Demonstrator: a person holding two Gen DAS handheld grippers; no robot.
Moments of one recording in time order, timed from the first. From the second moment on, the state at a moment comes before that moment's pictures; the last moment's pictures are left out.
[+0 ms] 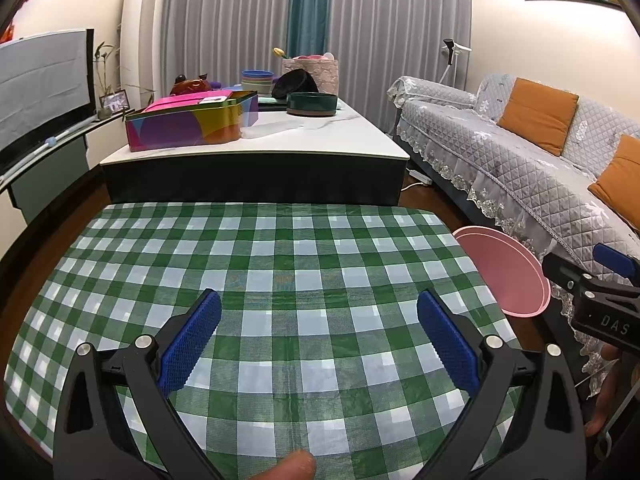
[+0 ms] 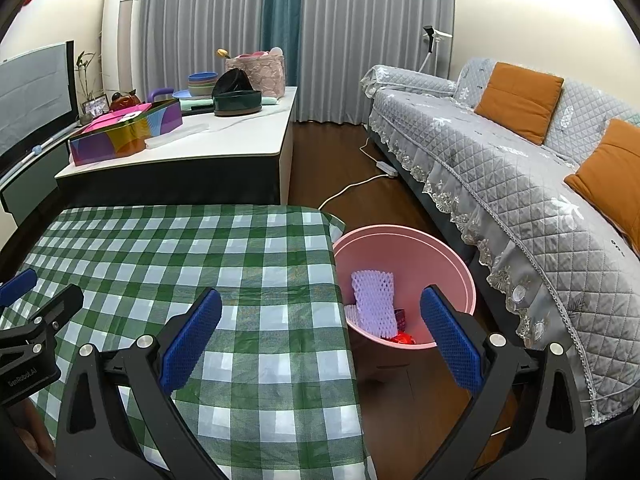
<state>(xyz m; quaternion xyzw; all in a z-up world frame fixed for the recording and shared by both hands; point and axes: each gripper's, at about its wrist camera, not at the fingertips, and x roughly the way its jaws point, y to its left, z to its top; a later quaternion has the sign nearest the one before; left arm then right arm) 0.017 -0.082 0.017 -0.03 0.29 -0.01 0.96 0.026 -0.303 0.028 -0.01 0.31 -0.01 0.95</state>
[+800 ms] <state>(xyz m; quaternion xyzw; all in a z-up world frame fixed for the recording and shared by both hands) 0.016 -0.084 0.017 -0.02 0.28 0.00 0.96 0.026 -0.302 0.028 -0.01 0.31 -0.01 0.95</state>
